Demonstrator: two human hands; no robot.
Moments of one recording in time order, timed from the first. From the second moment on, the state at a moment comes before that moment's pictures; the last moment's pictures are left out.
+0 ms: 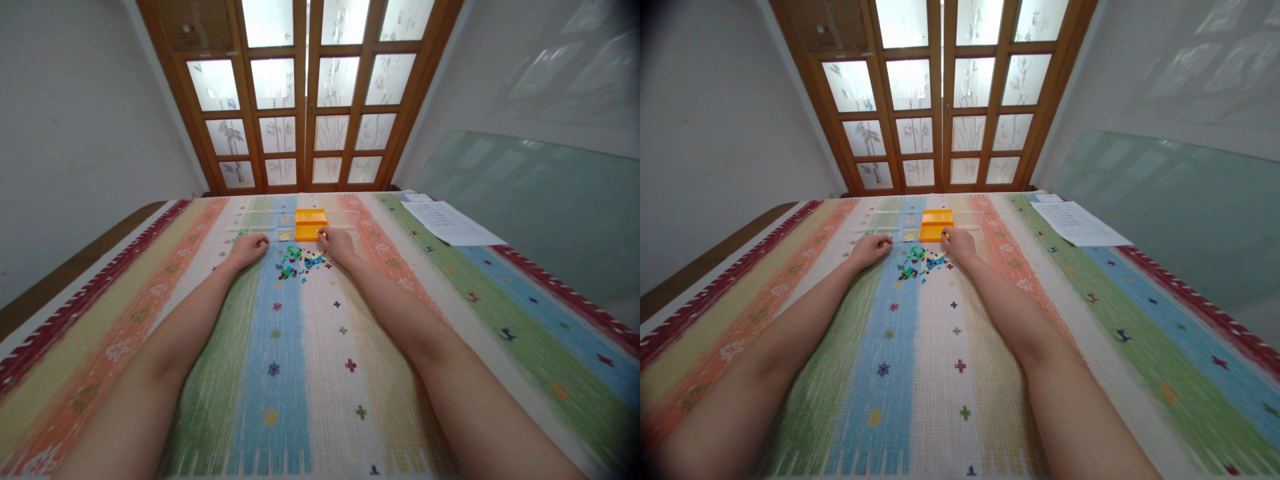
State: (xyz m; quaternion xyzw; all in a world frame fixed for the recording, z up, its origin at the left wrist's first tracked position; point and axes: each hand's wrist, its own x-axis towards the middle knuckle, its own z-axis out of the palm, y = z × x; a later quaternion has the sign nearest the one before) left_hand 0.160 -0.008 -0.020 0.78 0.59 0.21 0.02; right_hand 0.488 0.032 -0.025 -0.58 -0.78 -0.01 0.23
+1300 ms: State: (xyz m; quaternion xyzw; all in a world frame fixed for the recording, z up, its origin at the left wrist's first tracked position) left_hand 0.096 -0.003 -0.020 0.53 0.77 0.36 -0.02; right_hand 0.486 0.028 -0.020 -0.59 -0.78 0.00 0.21
